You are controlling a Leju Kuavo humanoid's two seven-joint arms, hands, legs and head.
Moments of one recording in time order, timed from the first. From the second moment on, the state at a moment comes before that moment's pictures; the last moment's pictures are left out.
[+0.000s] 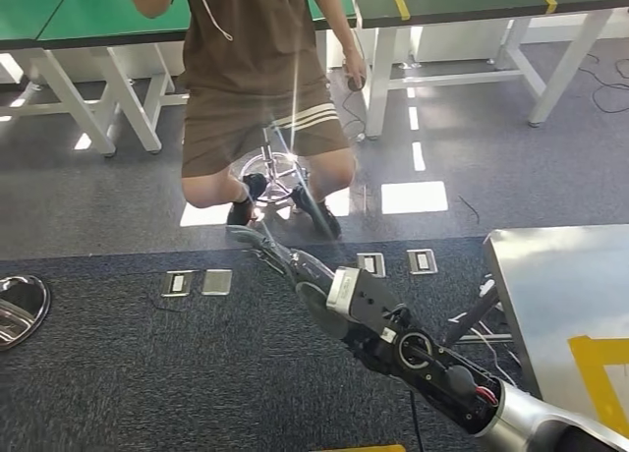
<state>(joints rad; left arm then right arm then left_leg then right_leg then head) -0.09 0.17 -0.83 -0.19 0.90 0.24 0.14 -0.32 -0.13 0.76 -1.63 -0.38 0.02 -0.38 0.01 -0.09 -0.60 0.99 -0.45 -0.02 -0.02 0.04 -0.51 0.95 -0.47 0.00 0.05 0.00</state>
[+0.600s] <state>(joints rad) -0.10 0.17 -0.83 -0.19 0.91 0.24 0.14 -0.32 -0.13 0.76 -1.63 -0.38 0.02 -0.38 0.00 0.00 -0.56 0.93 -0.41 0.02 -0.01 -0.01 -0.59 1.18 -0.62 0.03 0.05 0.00</state>
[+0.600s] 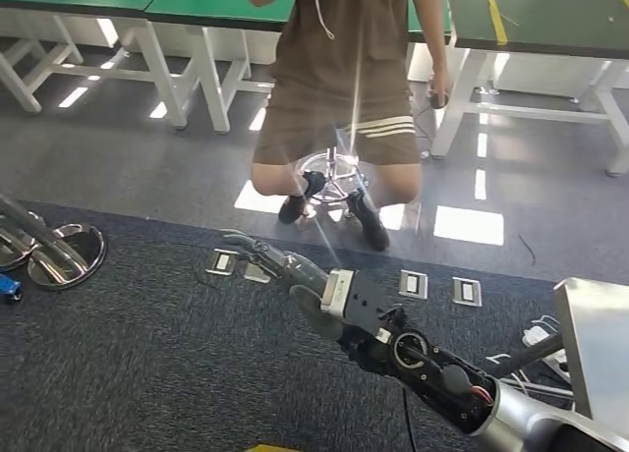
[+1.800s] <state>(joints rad) -0.09 0.17 -0.84 -0.19 0.93 0.25 0.15 -0.27 -0.15 0.67 -1.58 -0.36 -0.07 -0.37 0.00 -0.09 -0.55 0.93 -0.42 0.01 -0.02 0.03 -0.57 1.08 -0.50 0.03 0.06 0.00</state>
